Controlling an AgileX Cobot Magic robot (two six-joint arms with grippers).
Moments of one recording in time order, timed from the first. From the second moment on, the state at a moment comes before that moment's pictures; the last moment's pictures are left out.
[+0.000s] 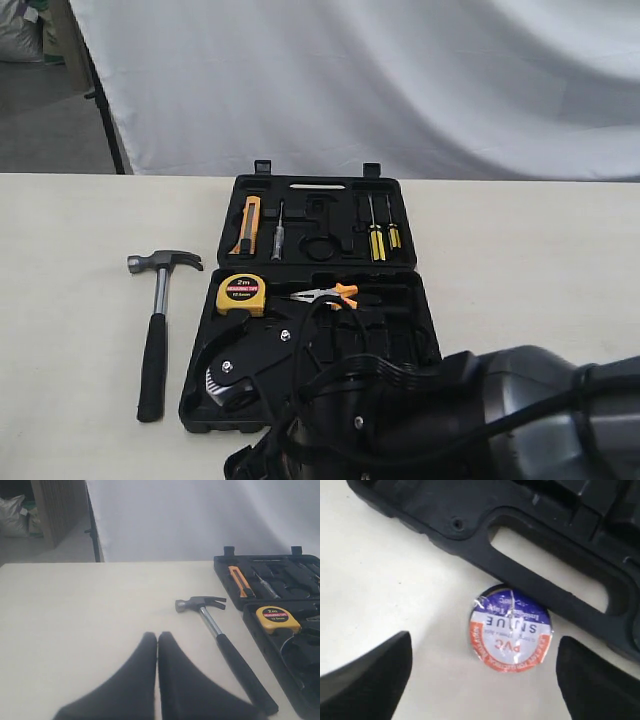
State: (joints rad) left arm 0.09 0.00 0.00 -0.02 0.27 0.00; right arm 1.27 1.79 -0.91 -0.74 0.52 1.18
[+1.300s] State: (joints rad) left arm 0.09 0.00 0.00 -0.02 0.27 0.00; right arm 0.97 1.61 -0.97 -0.78 0.36 1.11
